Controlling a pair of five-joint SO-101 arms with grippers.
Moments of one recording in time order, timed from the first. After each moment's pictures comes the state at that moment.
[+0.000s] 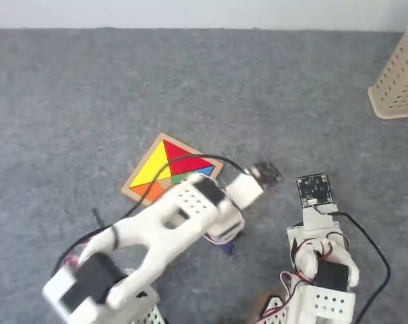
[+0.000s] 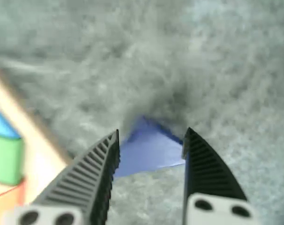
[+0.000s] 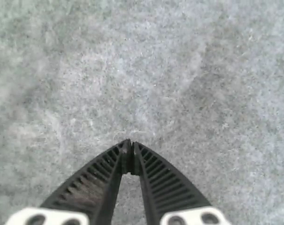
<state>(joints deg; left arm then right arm) 38.4 -6.9 44.4 60.4 -6.8 6.5 -103.1 96.1 74.2 19.2</state>
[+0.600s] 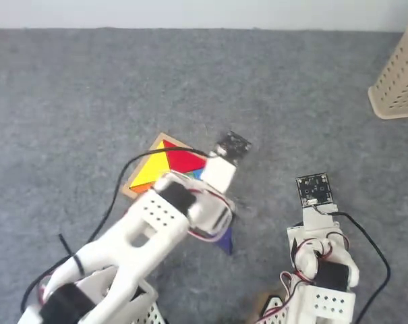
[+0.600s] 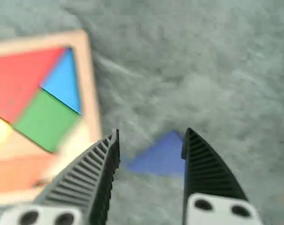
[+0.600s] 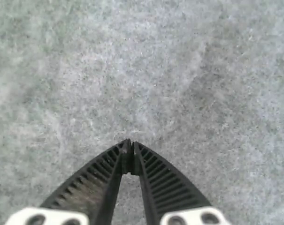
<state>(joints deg) 32.9 -25.3 51.8 58.4 8.1 6.5 -103.1 96.1 74.2 19.2</state>
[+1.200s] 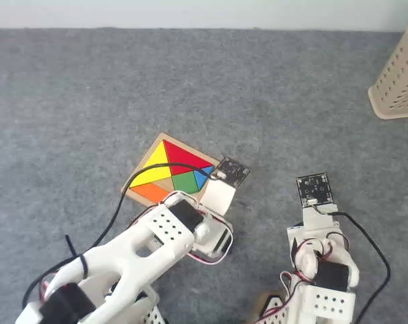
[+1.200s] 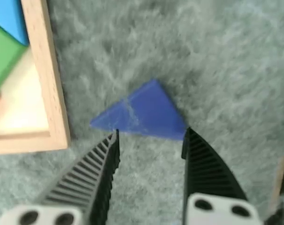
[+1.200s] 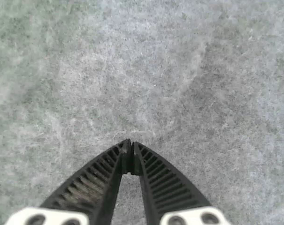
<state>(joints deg) 38.9 -25.3 60.2 59.8 18.2 6.5 -103.1 96.1 74.2 19.2</state>
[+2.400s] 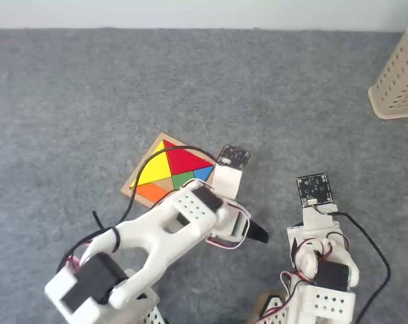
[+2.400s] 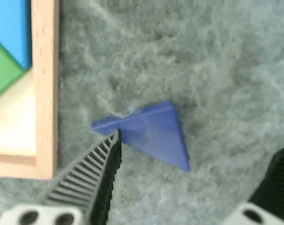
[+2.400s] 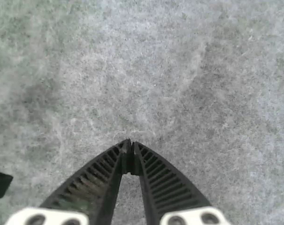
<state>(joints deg) 39.1 -4.8 49.3 53.8 29.7 6.5 -103.1 96.1 74.2 19.2</state>
